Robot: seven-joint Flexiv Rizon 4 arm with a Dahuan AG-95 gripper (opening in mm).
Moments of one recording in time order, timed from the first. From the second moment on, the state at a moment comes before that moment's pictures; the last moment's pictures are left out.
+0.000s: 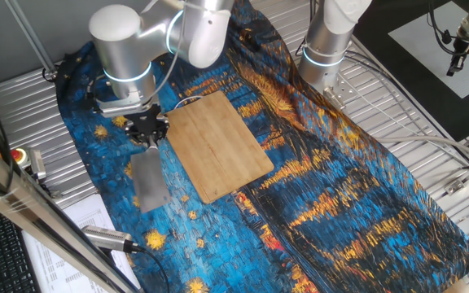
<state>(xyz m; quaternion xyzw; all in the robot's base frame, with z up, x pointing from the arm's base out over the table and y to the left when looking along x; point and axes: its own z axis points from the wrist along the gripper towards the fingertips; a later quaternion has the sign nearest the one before) 0.577 -0.001 0.062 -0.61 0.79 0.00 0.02</state>
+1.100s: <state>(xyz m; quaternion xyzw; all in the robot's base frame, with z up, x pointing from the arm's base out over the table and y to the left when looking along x) 0.554 -0.010 0.067 -0.64 0.77 0.02 0.03</state>
